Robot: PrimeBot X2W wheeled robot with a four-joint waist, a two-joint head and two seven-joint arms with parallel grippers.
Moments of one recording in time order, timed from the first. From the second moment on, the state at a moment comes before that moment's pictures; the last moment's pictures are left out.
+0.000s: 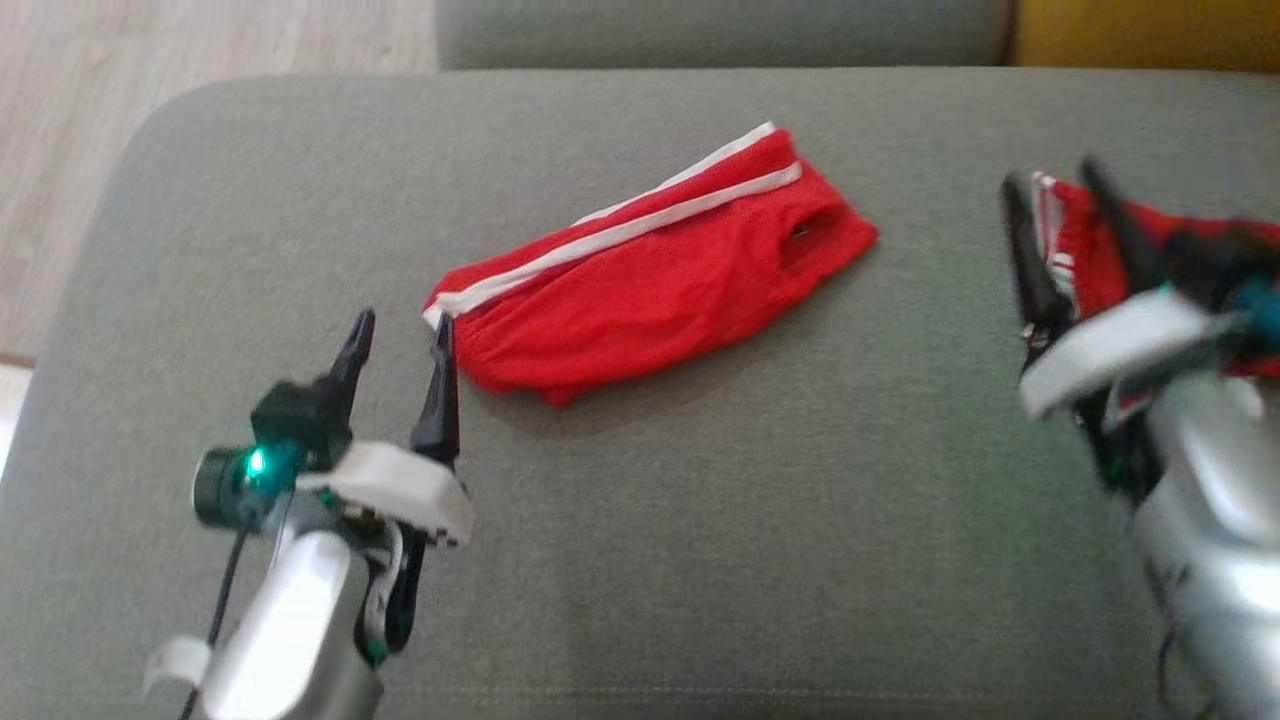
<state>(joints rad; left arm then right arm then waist) -0.32 0.15 -0.39 0.38 -0.34 0.14 -0.25 -0.62 -0.36 0.41 0.68 0.50 0.13 -0.25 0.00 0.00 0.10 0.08</state>
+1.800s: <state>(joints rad) -0.15 0.05 -0.32 0.24 -0.21 0.07 -0.25 -0.55 -0.07 -0.16 0.71 0.83 0.13 0.16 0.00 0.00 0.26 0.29</state>
